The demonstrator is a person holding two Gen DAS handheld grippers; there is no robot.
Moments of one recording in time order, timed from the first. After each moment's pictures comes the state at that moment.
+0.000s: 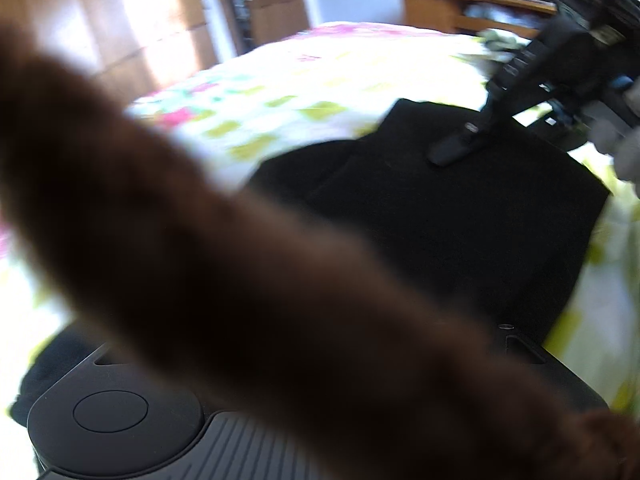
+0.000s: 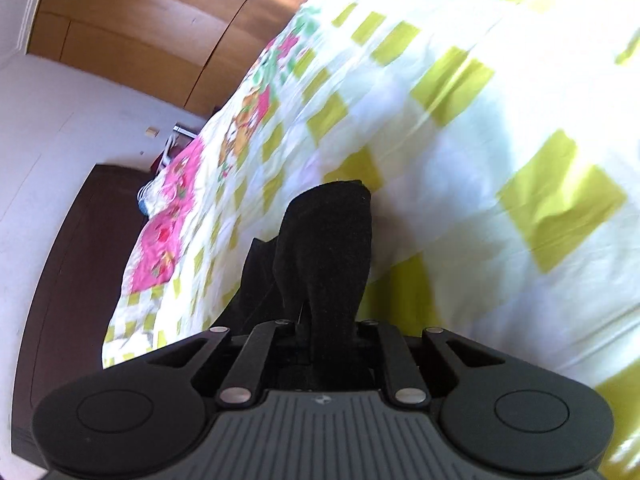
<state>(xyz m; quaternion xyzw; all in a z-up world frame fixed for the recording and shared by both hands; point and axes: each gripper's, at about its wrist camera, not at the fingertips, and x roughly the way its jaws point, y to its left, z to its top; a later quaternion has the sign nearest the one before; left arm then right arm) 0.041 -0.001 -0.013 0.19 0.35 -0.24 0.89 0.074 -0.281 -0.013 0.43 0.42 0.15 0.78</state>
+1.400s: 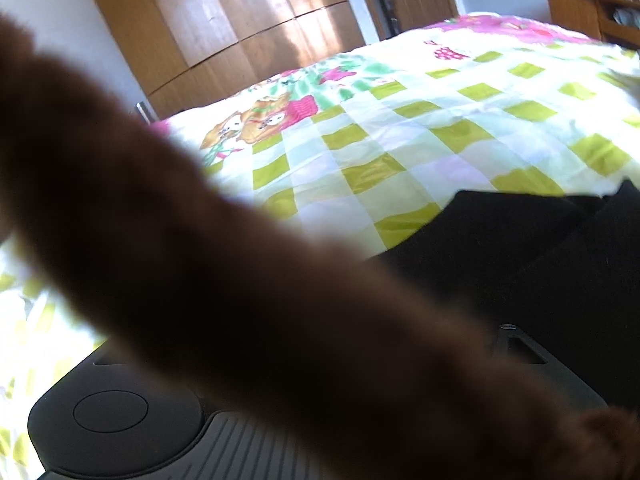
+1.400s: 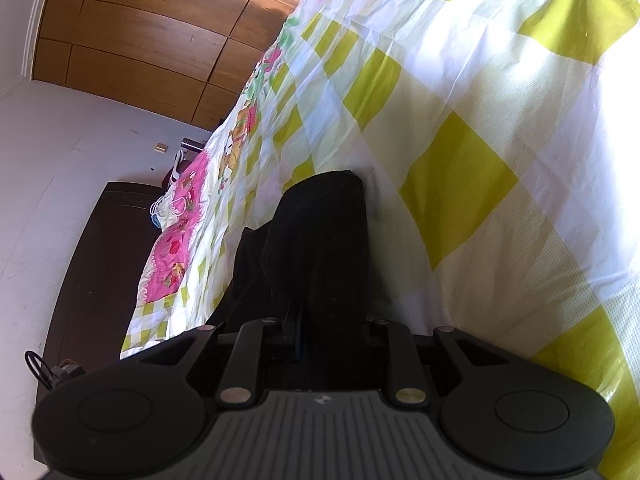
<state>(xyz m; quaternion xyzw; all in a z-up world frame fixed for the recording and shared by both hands) 0.104 -0.042 -0.005 0.20 0.35 0.02 0.91 0.058 -0.310 -0.048 0.45 0.42 0.18 0.77</state>
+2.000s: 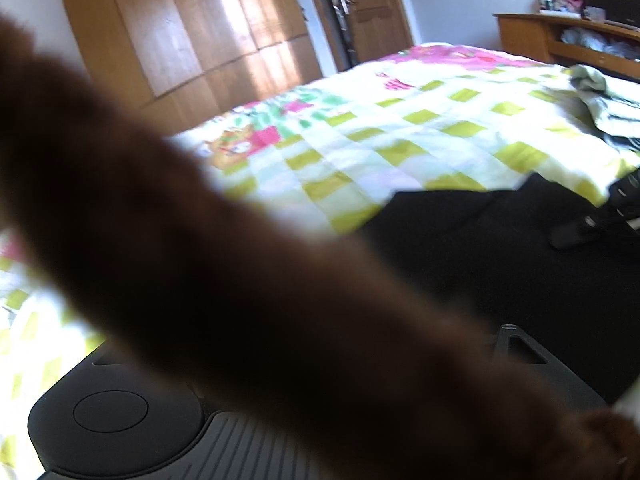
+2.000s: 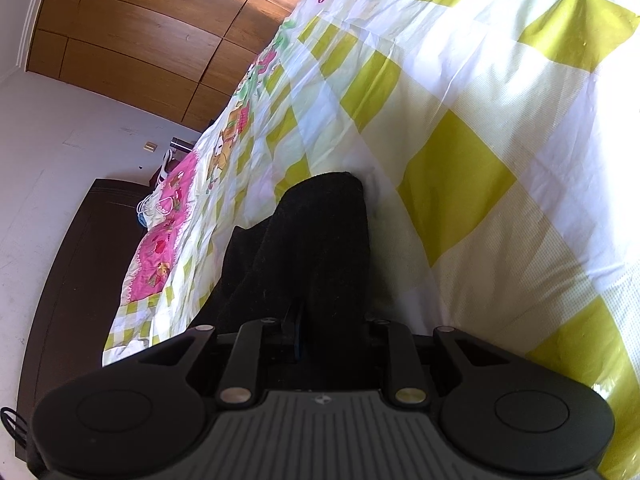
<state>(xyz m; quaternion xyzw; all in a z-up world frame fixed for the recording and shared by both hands) 0.038 -0.031 0.006 0.18 0.32 -0.06 0.93 0.057 -0.303 -0.044 0.43 0.42 0.16 0.78</state>
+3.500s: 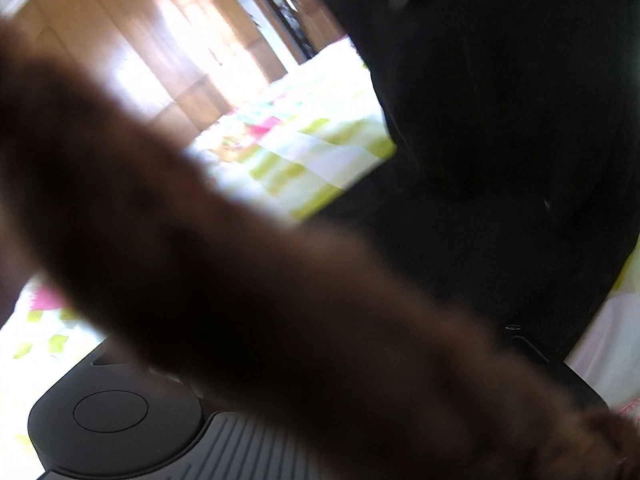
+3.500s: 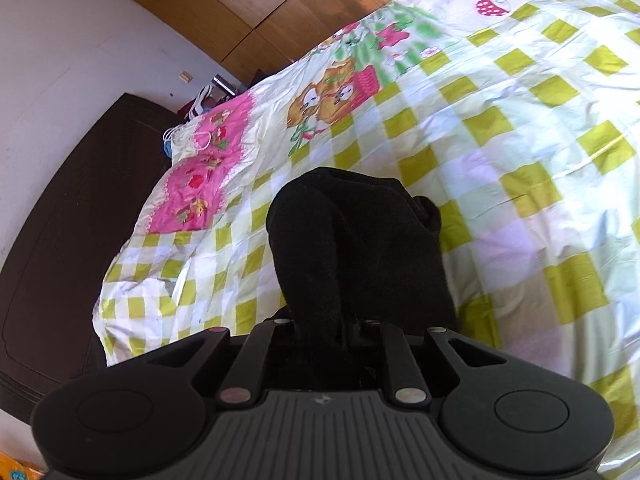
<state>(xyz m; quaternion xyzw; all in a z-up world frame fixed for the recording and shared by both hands) -0.005 0.059 0.001 0.31 0.28 -0.08 0.90 0.064 -0.101 0.120 0.29 0.45 0.20 0.82</state>
